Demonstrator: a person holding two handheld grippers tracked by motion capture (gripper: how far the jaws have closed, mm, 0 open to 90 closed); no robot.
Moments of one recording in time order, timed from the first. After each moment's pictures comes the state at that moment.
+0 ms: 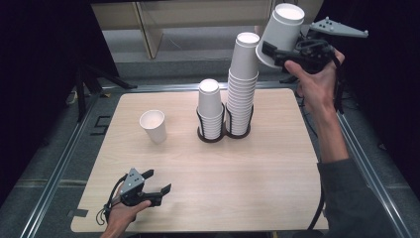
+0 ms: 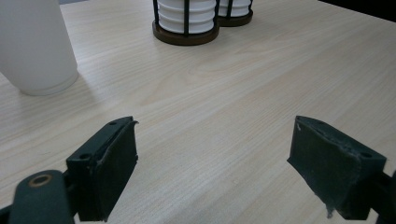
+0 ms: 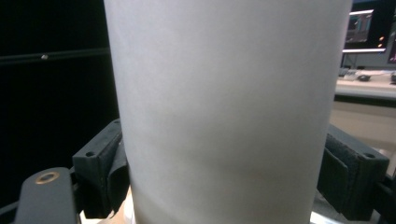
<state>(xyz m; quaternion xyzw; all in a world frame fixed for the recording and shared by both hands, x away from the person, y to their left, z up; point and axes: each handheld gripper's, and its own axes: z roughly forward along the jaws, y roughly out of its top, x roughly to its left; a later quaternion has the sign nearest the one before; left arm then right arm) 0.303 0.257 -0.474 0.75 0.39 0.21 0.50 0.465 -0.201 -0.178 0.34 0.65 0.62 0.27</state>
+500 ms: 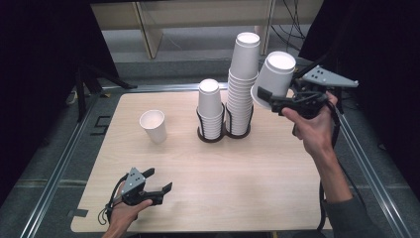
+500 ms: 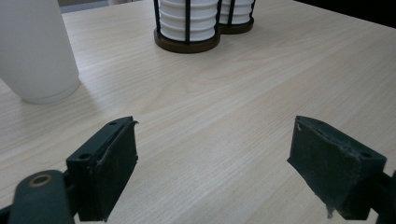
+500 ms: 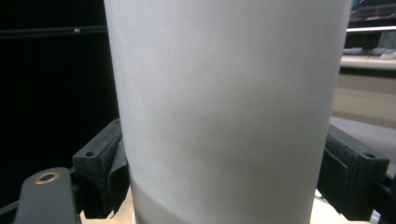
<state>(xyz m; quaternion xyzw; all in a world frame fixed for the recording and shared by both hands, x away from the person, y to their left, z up) 0.305 0.253 -0.474 0.74 0.39 0.22 0.50 0.413 -0.192 -0.248 0.32 0.68 0.62 0.23</state>
